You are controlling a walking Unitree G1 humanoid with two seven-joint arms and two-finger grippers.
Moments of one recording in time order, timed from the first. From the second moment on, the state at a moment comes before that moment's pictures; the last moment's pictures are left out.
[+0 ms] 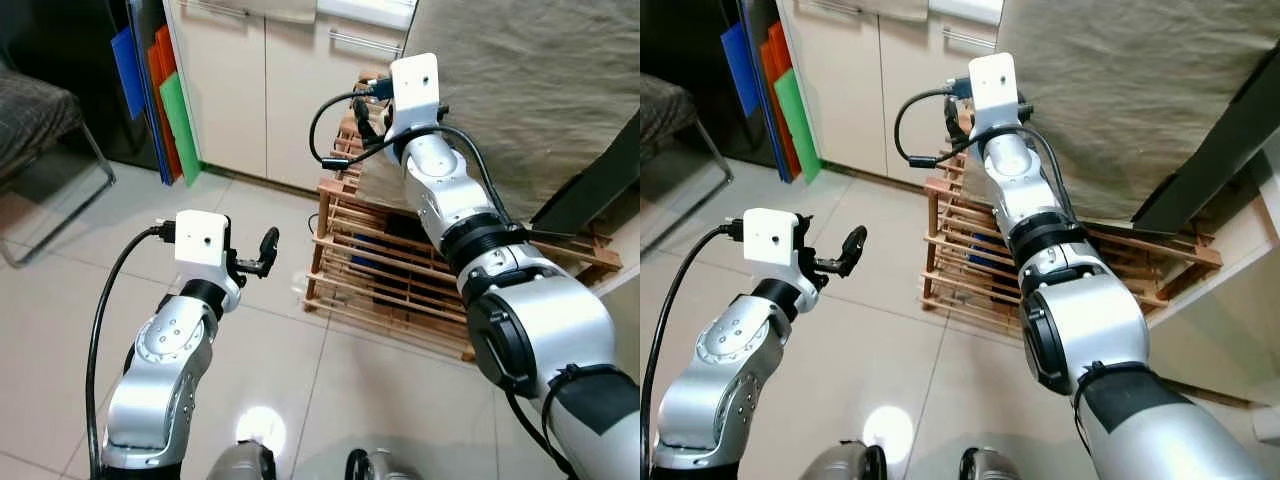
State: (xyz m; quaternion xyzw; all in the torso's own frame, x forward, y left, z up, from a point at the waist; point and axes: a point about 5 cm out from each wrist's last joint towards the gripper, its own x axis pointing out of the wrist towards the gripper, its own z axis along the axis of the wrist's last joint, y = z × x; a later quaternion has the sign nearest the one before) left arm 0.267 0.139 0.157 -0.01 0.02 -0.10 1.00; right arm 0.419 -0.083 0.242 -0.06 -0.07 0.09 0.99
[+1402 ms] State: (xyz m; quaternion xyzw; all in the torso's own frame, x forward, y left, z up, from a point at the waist) left arm 0.345 0.085 0.199 -0.03 -0.10 -0.19 0.98; right arm 0.372 -0.166 0.204 -0.04 -0.12 0.00 0.99
